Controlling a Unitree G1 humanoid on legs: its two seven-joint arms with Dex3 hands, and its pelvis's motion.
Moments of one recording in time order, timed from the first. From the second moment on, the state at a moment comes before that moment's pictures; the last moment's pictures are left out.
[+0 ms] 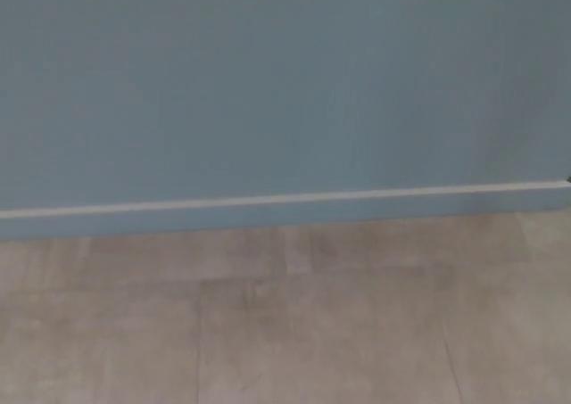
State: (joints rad) left_arm 0.47 0.28 -0.02 1.32 0.15 -0.38 0.05; right_arm 0.36 -0.42 0.02 1.34 -0.25 -0.37 -0.20
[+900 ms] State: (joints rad) left_arm 0.47 0.27 -0.04 1.29 0.16 -0.38 0.06; right_arm 0.34 -0.43 0.02 1.33 -0.25 -0.36 -0.19
